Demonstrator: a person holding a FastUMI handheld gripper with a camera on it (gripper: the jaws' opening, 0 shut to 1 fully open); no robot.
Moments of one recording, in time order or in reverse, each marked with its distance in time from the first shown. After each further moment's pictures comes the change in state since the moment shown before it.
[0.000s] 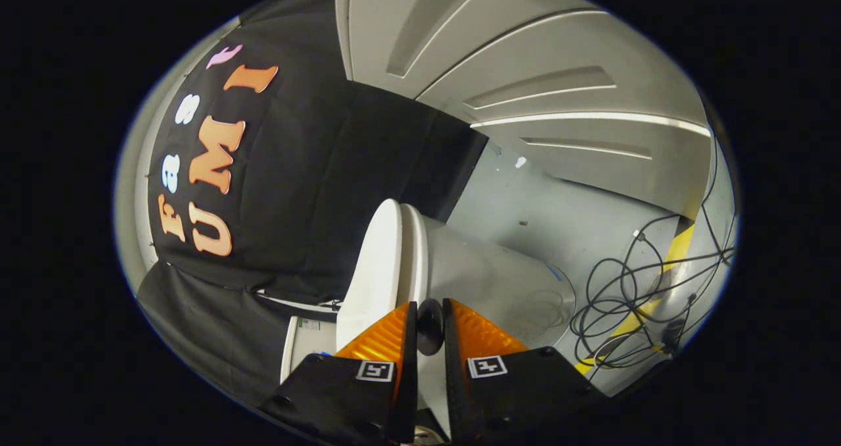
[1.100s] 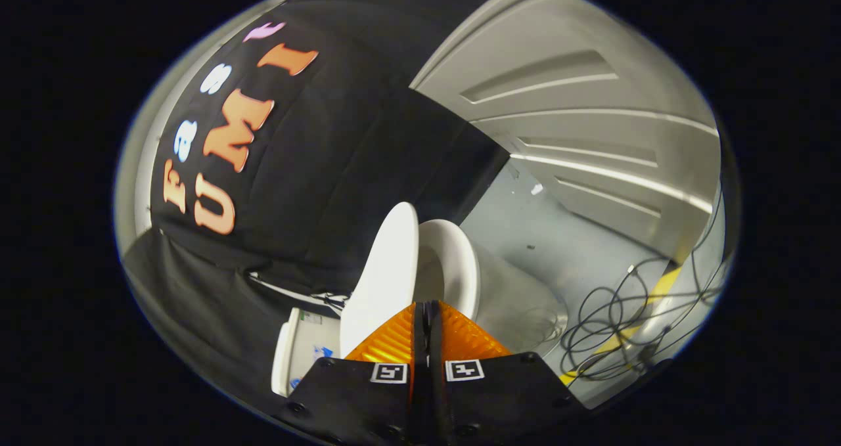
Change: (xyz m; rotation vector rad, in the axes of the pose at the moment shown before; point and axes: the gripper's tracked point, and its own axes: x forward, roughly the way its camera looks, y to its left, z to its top) arm -0.022 0.072 0.015 -0.284 -0.080 -0.045
